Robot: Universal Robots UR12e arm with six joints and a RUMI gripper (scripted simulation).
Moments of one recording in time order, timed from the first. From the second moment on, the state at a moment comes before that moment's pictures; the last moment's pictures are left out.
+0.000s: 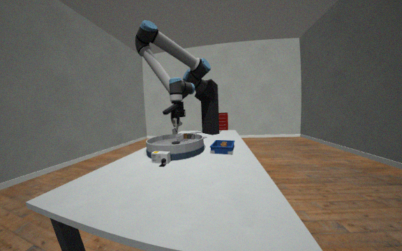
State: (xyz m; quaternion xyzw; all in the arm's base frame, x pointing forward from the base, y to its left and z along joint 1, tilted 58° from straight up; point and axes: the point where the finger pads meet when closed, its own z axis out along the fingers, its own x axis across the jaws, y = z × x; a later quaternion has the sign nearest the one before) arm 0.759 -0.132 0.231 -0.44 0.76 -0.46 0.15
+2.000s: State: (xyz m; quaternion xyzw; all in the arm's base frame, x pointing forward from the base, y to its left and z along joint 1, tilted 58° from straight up) arm 0.777 -0.147 0.218 -0.44 0.76 -0.46 0.15
